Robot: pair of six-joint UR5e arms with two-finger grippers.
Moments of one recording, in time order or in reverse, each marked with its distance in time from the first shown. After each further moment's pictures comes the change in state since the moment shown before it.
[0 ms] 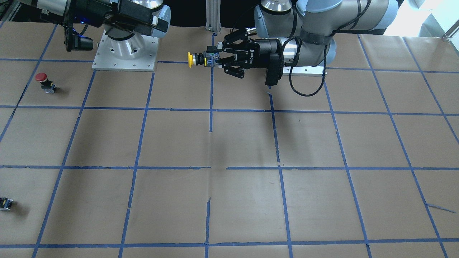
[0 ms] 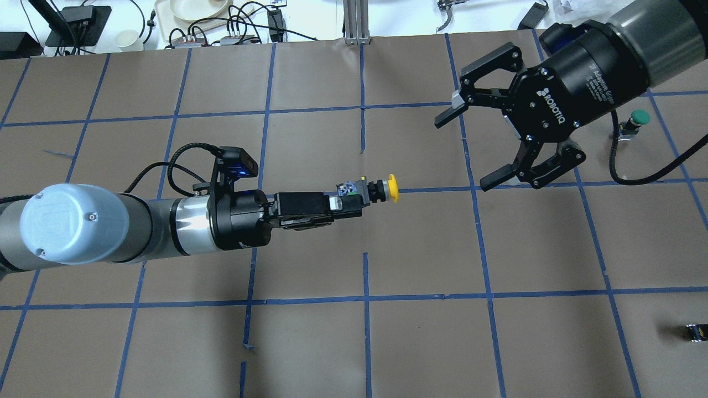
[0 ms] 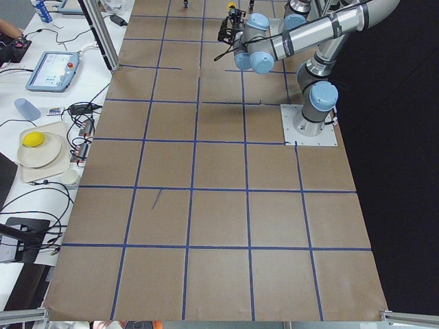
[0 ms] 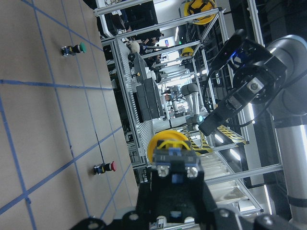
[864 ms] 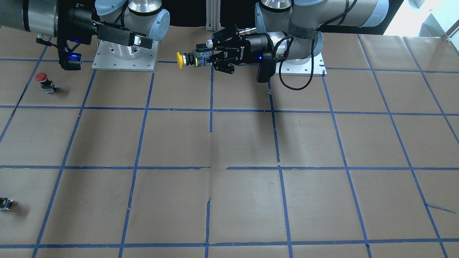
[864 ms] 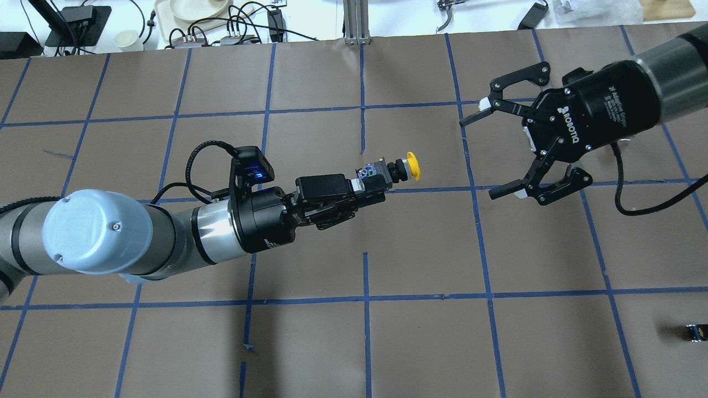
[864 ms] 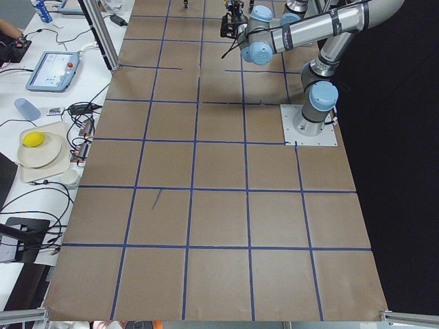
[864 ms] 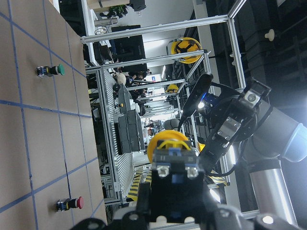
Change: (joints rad) left arm -0.080 0.017 0.010 -0.116 -0.205 -0.059; right arm -0.114 0.007 0.149 0.054 0.057 0.013
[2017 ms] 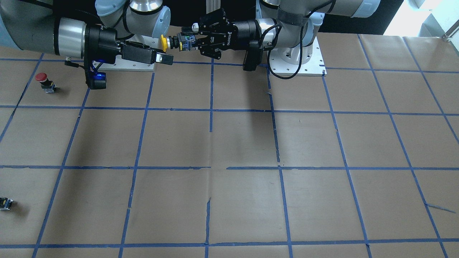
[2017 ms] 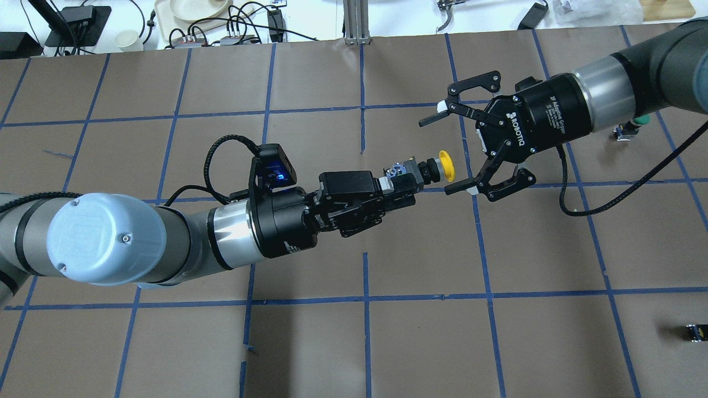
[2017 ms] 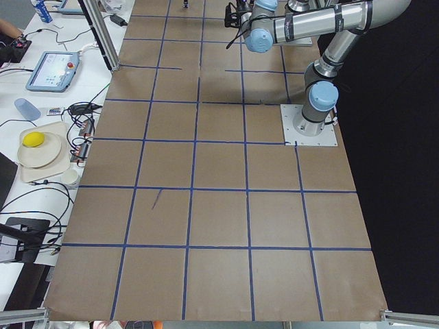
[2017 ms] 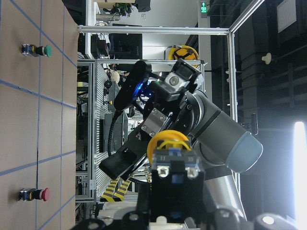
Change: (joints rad) left arm -0.090 0.025 0.047 -0.032 -0.064 -0.105; right arm 0.089 0.044 0.027 -0.124 0.118 0.035
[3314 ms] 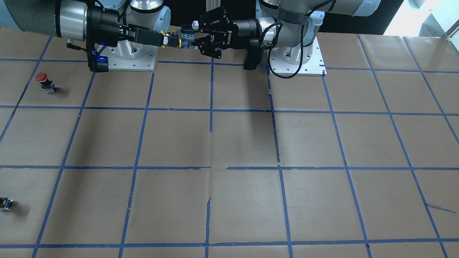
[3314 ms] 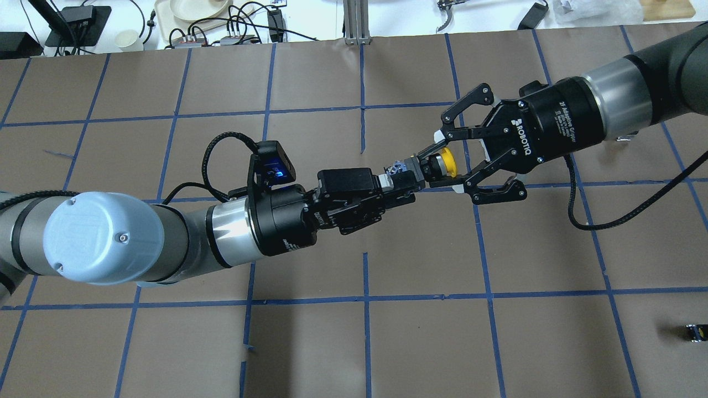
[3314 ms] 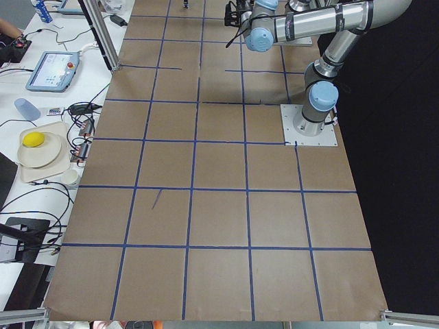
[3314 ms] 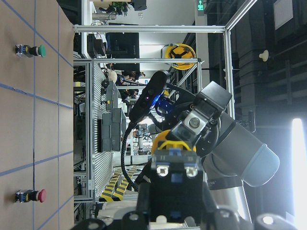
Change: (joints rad) left arm 0.001 0.003 0.005 0.003 0.001 0.004; right arm 0.001 -0.059 -0.001 0.081 -0.004 -0.008
